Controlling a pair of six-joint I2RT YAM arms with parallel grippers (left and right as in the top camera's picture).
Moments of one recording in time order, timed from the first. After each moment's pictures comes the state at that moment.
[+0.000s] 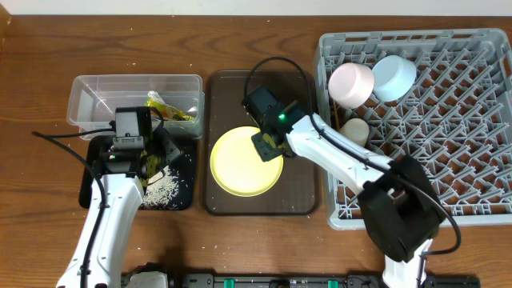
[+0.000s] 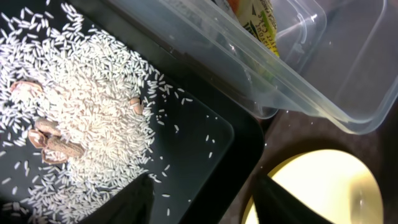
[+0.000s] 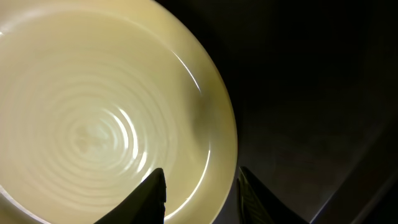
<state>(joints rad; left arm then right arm) 0.04 1.27 0.84 -0.65 0.02 -0.63 0.71 2.00 1.47 -0.81 0.07 0.24</state>
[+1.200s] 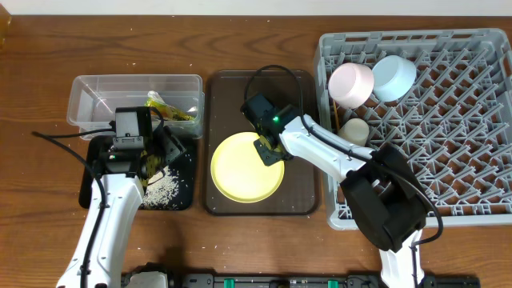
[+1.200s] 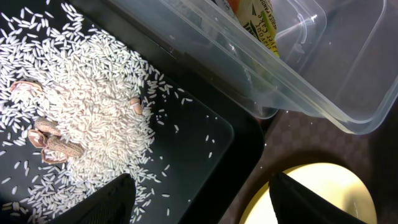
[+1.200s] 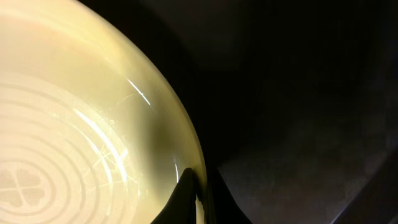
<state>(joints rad) 0.04 1.27 0.84 -0.65 0.02 -0.62 0.71 2.08 1.46 -0.80 0.12 0.23</state>
